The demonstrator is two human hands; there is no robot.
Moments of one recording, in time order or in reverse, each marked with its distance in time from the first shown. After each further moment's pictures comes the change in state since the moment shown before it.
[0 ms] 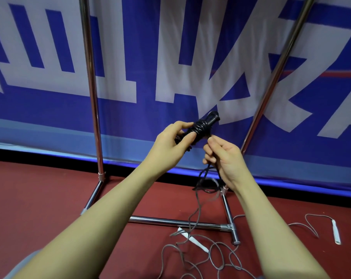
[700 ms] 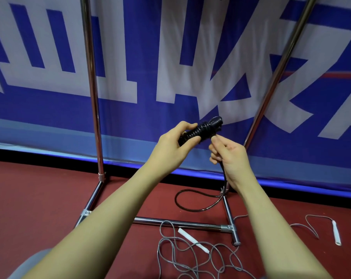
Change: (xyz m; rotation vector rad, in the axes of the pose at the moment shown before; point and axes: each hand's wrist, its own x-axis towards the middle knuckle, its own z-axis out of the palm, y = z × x) left_hand 0.000 -0.002 0.002 0.101 0.022 0.043; right_hand 0.004 0.000 -0.005 -0.138 0.119 -0.079
